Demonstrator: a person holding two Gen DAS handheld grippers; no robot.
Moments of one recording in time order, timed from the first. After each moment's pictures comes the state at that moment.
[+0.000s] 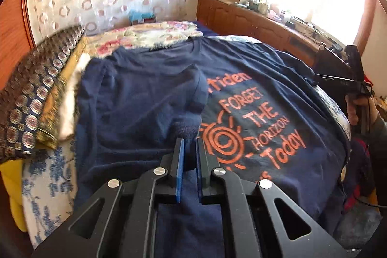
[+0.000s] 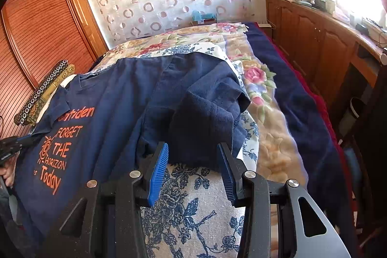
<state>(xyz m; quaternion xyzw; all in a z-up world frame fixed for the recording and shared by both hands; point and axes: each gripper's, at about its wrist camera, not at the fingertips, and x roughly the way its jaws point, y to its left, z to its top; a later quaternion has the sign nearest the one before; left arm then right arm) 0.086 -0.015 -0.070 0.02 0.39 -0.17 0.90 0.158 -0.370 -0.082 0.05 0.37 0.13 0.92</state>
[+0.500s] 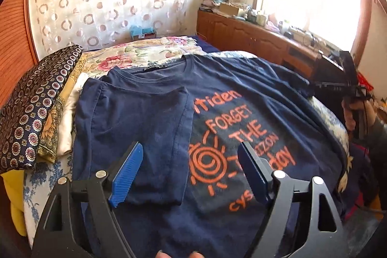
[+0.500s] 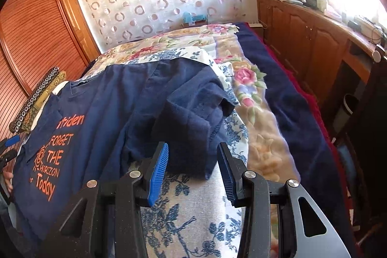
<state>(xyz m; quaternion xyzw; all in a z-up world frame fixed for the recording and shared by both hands) 0.084 -0.033 -0.059 0.01 0.35 -0.17 0.92 0.172 -0.384 -0.084 0.06 0.37 0.11 0.92</state>
